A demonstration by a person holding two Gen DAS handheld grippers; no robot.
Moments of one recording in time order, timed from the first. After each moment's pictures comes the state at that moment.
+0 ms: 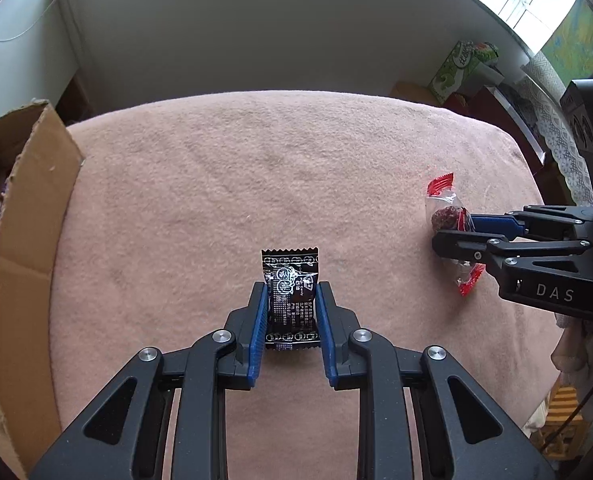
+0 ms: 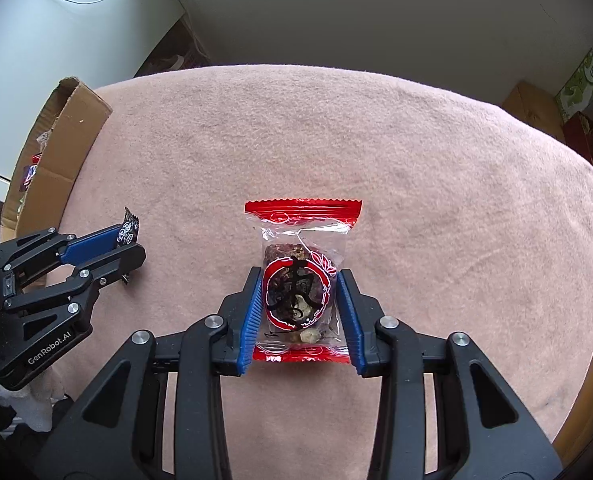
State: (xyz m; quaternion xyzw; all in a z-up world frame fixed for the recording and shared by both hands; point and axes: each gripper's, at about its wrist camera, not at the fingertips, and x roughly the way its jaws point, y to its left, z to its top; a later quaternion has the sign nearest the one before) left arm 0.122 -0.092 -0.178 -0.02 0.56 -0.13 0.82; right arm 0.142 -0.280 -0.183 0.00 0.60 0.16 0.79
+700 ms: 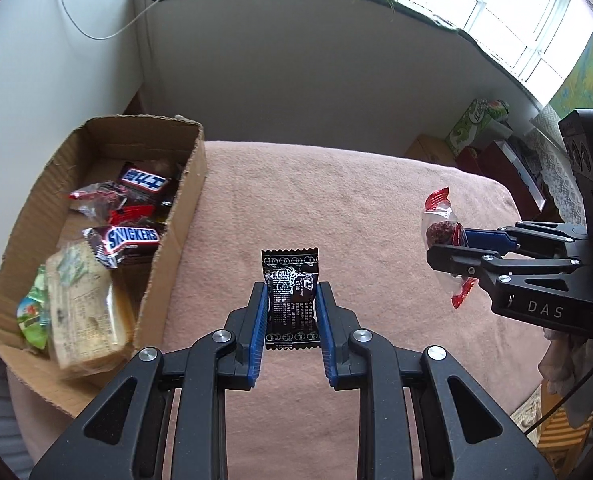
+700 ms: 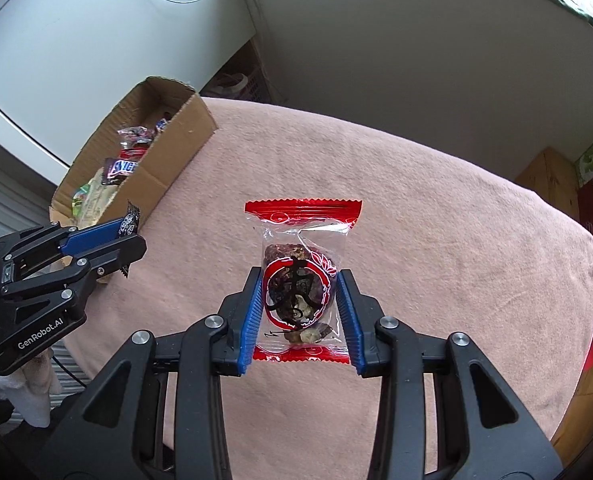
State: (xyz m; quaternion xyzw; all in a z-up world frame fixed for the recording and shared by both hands) left arm 0.078 -0.014 -0.111 -0.06 0.51 -0.07 0.86; right arm 0.118 -0.181 -0.111 -0.06 0.54 0.23 0.81
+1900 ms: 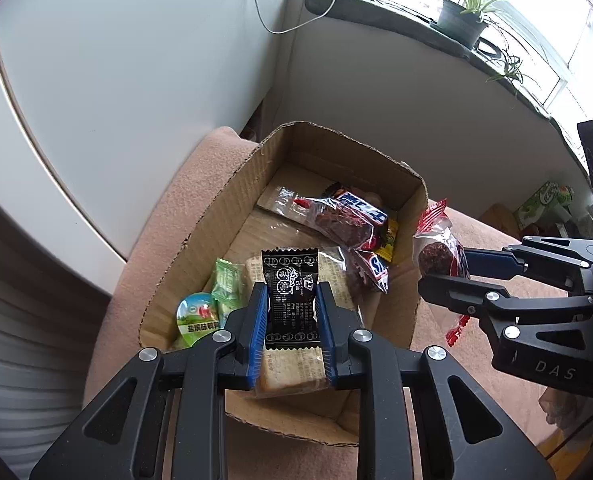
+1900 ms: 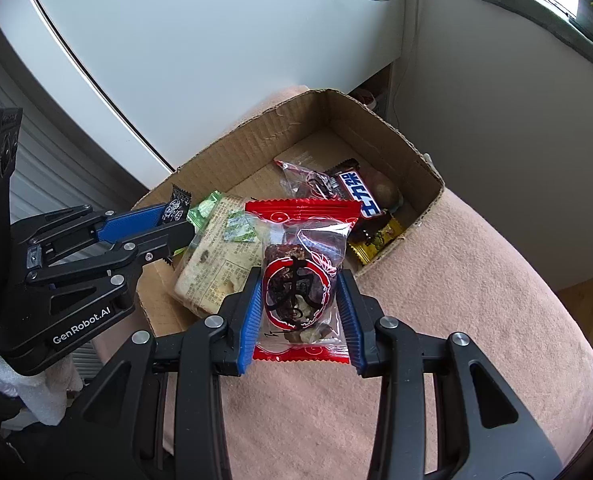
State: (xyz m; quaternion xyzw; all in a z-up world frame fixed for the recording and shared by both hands) left arm 0.056 0.152 -0.101 -0.13 0.48 0.06 0.87; right arm 0.121 0.017 -0.097 -0.16 0.51 0.35 0.77
